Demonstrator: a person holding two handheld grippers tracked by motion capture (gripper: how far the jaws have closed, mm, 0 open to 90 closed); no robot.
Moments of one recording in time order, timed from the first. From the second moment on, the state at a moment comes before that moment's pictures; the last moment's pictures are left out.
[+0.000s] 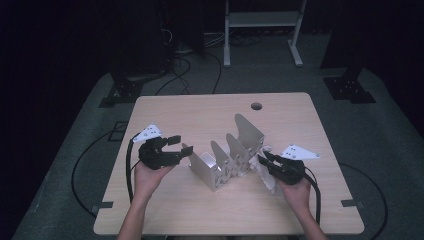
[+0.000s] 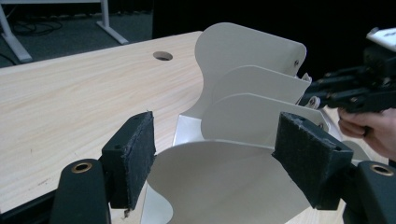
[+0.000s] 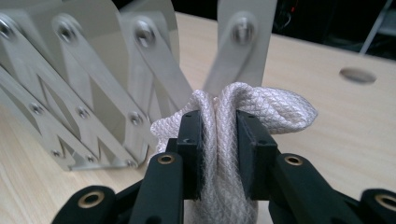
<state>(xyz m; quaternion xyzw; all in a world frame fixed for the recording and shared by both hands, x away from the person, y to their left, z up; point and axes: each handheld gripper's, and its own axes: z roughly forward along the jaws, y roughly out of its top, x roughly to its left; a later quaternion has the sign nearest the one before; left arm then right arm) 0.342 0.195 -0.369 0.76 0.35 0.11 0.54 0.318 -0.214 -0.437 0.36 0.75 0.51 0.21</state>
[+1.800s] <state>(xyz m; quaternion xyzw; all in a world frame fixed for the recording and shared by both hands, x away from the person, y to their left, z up) 0.348 0.183 -0.374 0.76 0.33 0.10 0.54 0.309 -0.180 -0.463 0.35 0.78 0.50 0.17</state>
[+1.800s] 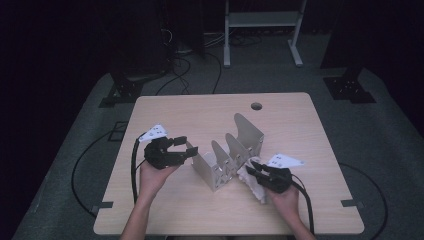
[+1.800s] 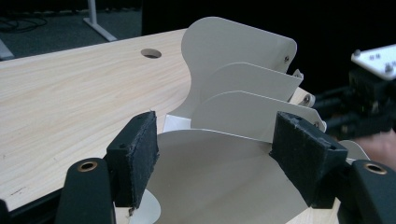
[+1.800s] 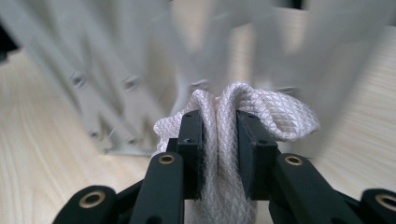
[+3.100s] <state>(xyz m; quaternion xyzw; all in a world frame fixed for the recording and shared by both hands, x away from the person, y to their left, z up) 0.348 0.179 -0.375 0.77 0.33 0.09 0.54 0.314 -0.173 -0.470 0.35 0.79 0.49 0.14</state>
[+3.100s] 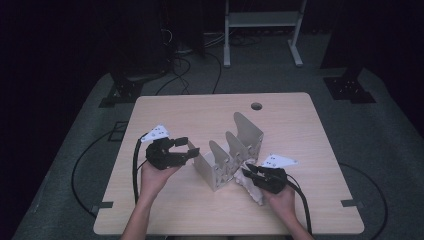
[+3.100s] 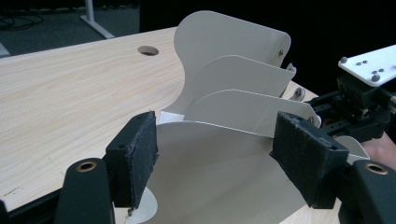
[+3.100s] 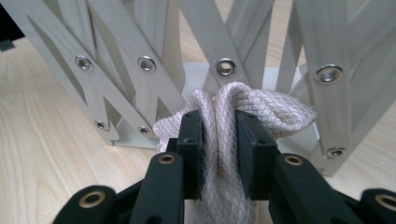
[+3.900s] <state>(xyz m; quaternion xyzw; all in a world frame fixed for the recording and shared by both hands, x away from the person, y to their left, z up) 0.347 0.178 -0.375 0.77 0.33 0.09 0.54 0.298 -0.146 -0.466 0.31 0.80 0.50 0.14</state>
